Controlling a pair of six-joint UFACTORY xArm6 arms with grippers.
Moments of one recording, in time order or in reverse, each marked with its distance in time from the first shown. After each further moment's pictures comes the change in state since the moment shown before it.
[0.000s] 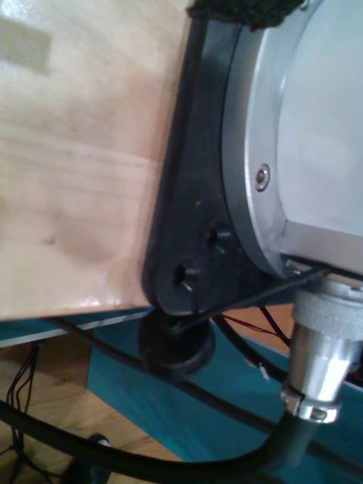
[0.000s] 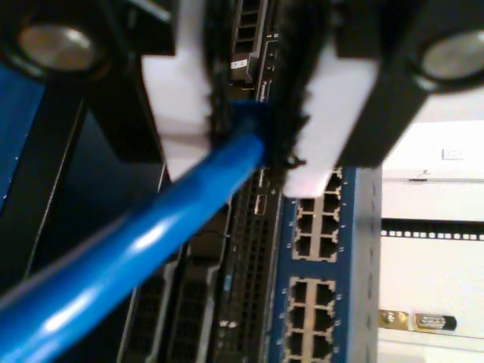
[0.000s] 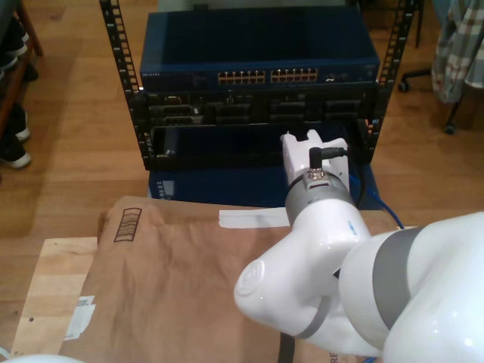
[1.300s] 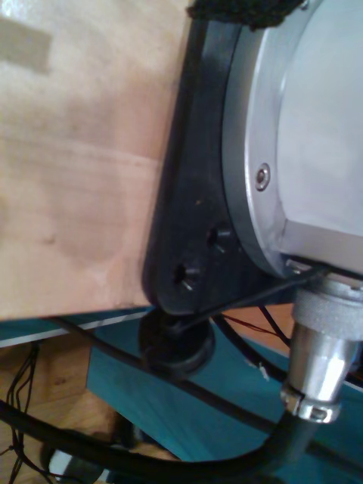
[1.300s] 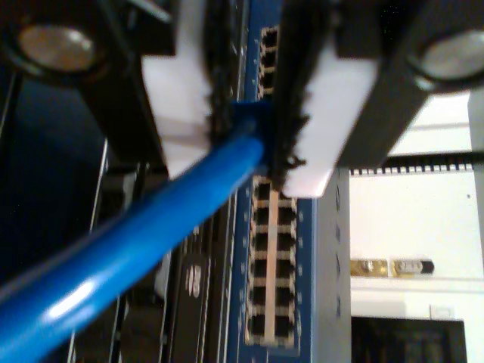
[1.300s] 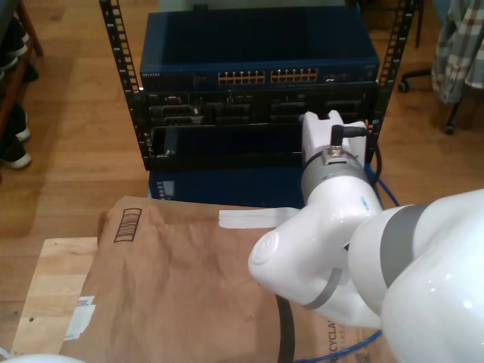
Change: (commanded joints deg) left arm 0.0 0.0 0.0 0.0 0.0 0.0; right arm -7.1 0.9 -2.0 -2.5 -0.4 3.8
